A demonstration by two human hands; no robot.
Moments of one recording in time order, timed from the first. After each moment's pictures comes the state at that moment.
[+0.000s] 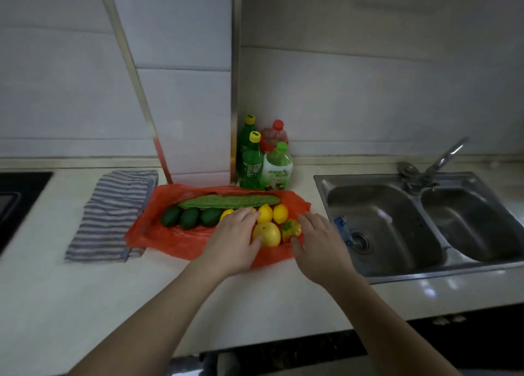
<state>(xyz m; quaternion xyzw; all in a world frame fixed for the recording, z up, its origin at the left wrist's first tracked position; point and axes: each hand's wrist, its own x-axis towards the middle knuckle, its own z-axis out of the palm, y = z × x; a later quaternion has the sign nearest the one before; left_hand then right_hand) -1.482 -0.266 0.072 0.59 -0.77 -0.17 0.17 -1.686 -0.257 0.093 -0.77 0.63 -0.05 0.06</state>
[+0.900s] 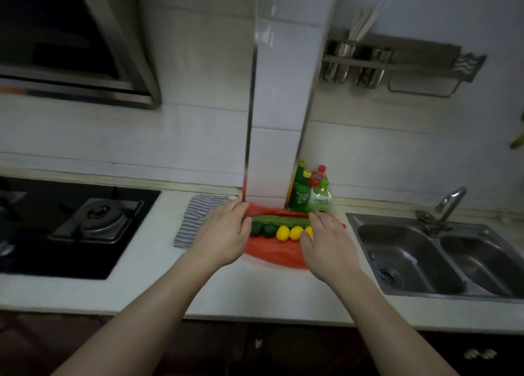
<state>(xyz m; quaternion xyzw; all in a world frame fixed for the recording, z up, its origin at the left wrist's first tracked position) -1.327 -0.061 0.206 0.65 -0.72 -0.02 0.25 -1.552 -0.074 0.214 -0.78 0.61 -0.16 -0.02</state>
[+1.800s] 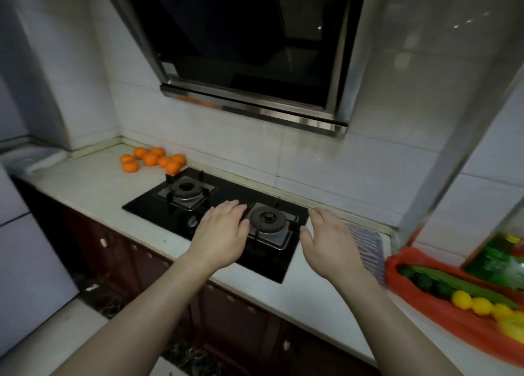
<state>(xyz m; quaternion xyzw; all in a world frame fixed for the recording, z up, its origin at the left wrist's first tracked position) -0.905 0.131 0.212 0.80 -0.55 0.04 0.24 -1.107 0.021 0.233 -0.89 0.40 -0.20 0.01</state>
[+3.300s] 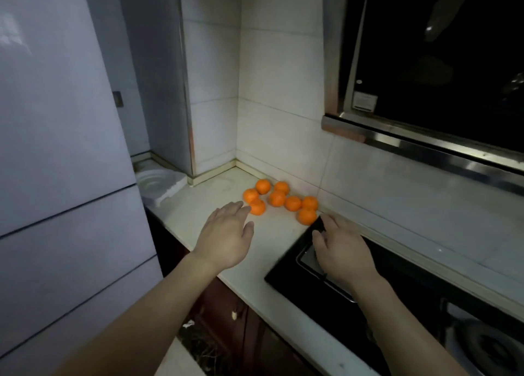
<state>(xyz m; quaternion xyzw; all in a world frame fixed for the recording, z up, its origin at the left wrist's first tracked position) -0.271 0.209 0.203 0.86 -0.46 0.03 0.22 -0.452 0.036 0.212 -0.93 0.27 -0.22 0.09</state>
